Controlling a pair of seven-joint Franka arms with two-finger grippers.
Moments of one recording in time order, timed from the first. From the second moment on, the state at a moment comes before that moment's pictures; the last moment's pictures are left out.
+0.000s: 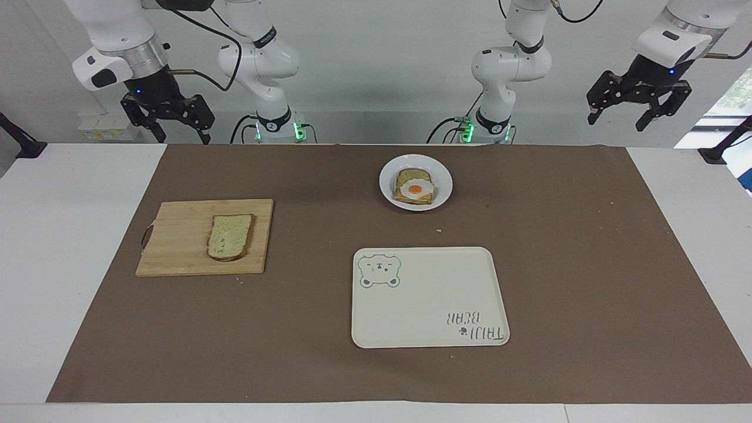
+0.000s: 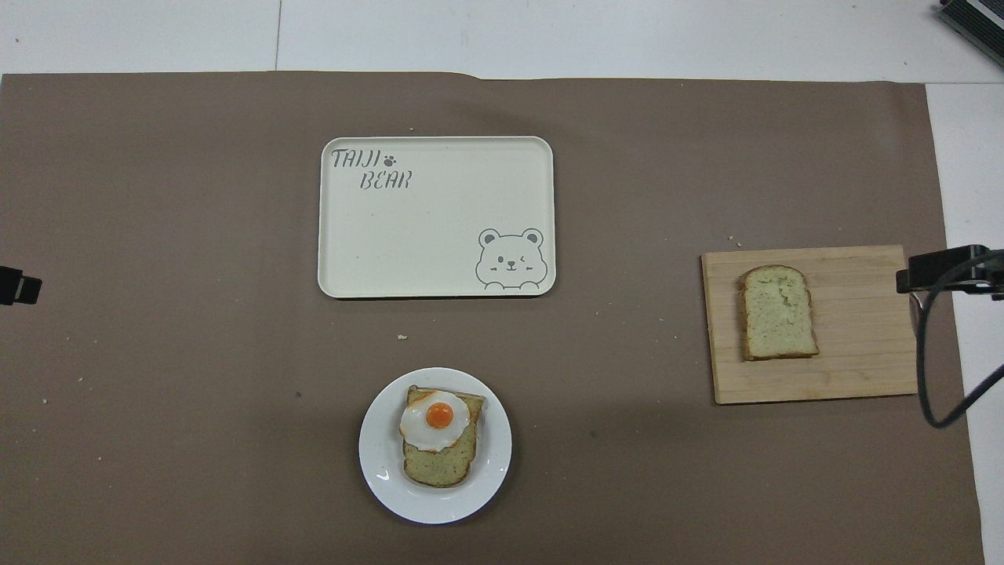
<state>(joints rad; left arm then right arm) 0.02 -0.04 -0.04 -1.41 -0.03 1.37 0.21 0.02 -0.09 -0.06 -1.61 0.01 1.54 0.04</state>
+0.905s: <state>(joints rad) 0.02 -0.04 -0.04 -1.41 -0.03 1.37 0.21 -0.01 -0.05 -0.06 -1.66 0.01 1.70 0.04</state>
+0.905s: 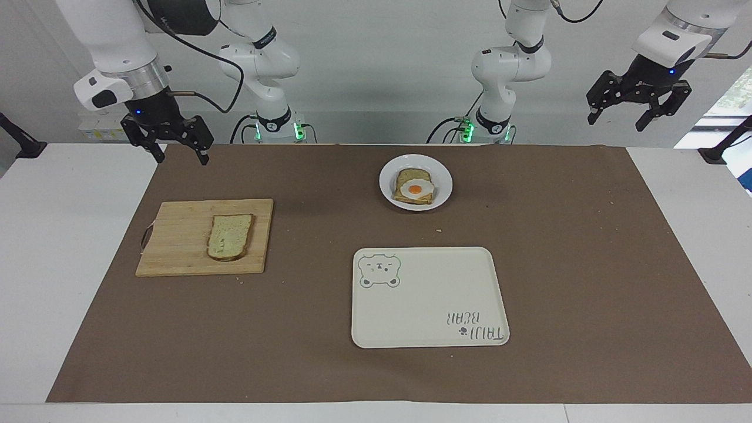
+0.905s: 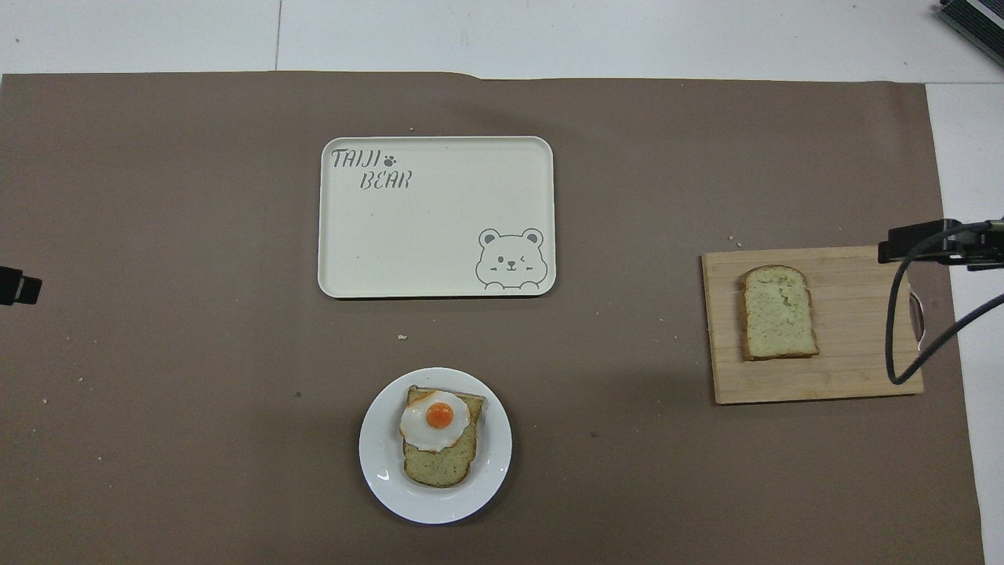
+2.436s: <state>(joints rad) 0.02 -0.04 -0.04 -1.41 -0.03 1.36 0.21 -0.15 0.14 -0.06 -1.99 0.15 2.07 -0.36</state>
